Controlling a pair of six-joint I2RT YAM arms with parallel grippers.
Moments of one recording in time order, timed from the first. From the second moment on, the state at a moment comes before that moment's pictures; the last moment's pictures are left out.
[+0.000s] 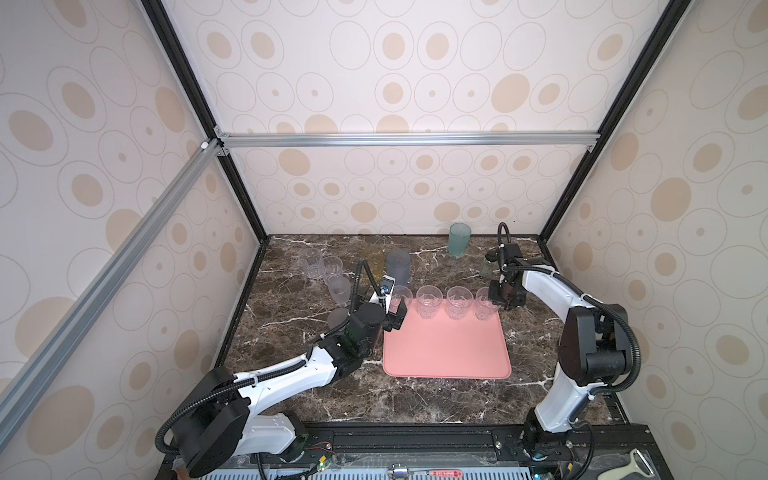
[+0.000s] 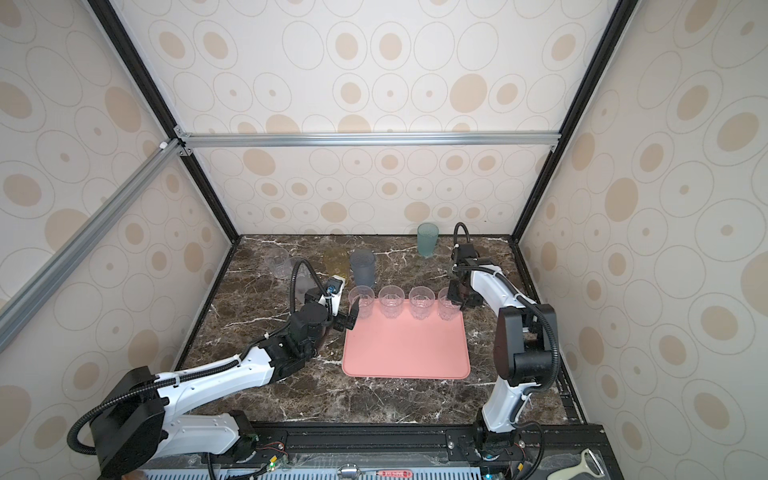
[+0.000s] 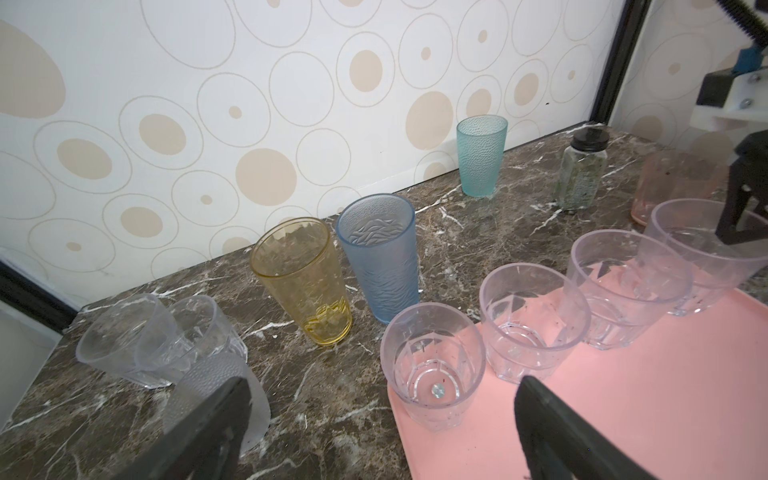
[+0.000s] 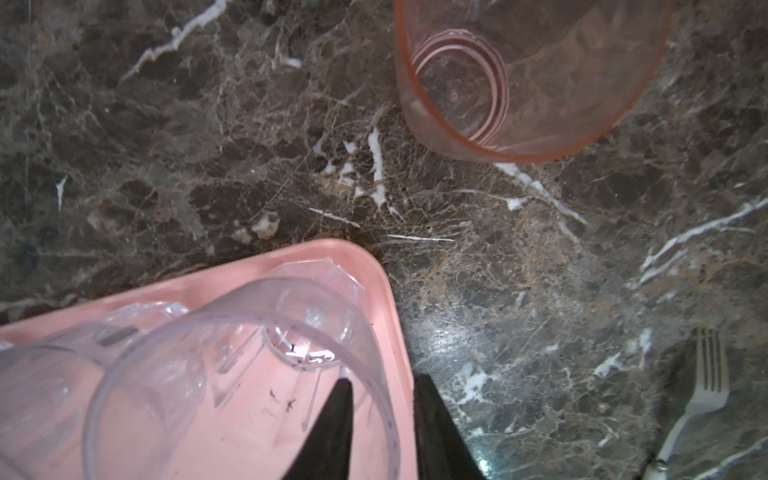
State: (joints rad) left arm -0.84 1.28 0.68 0.30 -0.56 0.00; right arm 0.09 1.77 1.34 -0.88 0.14 0.36
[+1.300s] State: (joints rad) left arm -0.62 1.37 1.07 -0.34 -0.33 -0.19; right arm 0.23 1.55 1.36 -0.90 -0.02 0.42
